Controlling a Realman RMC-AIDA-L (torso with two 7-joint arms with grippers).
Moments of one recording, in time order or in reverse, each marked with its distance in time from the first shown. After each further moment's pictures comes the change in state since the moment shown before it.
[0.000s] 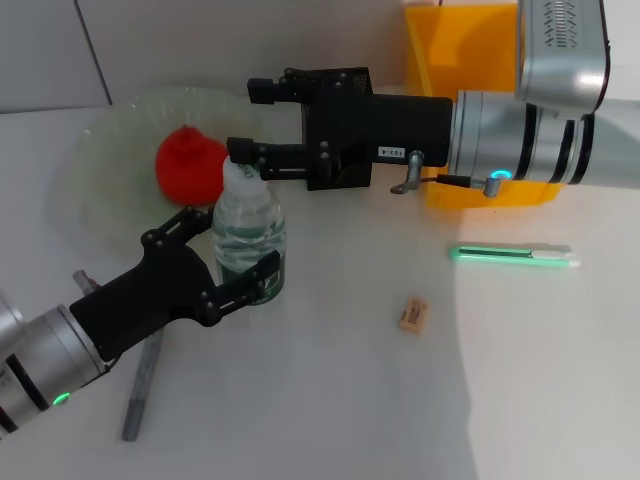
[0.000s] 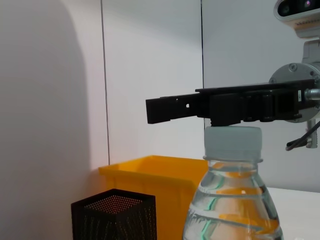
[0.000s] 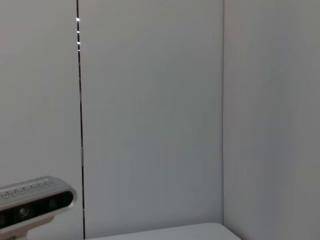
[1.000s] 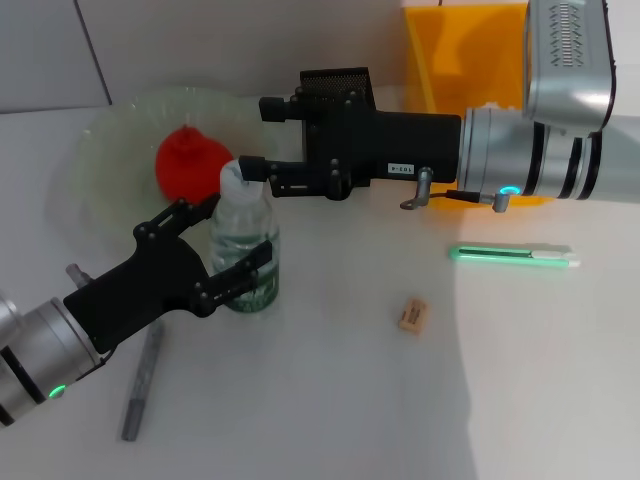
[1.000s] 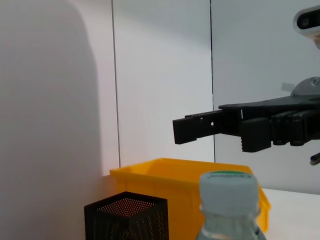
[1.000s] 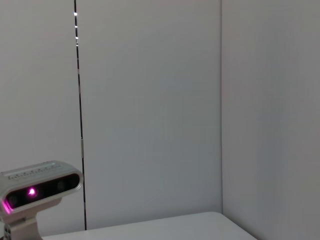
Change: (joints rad) left arm -0.003 0.002 -0.021 0.000 -0.002 -0.008 -0.001; right arm -0.033 0.002 -0.028 -0.007 0.011 0.001 0.000
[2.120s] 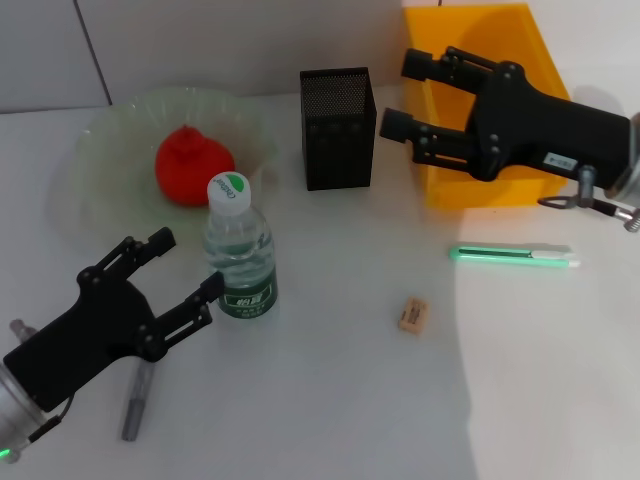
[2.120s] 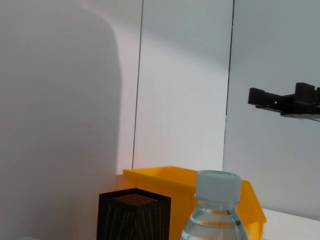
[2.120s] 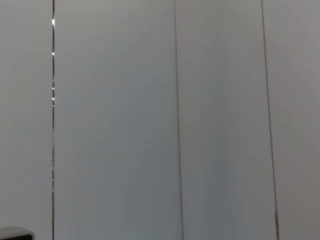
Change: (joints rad) left arm 0.166 0.015 -0.003 0.081 -0.003 0.096 -0.088; right arm -0.286 -0.011 0.000 -0.255 0.200 -0.240 0.083
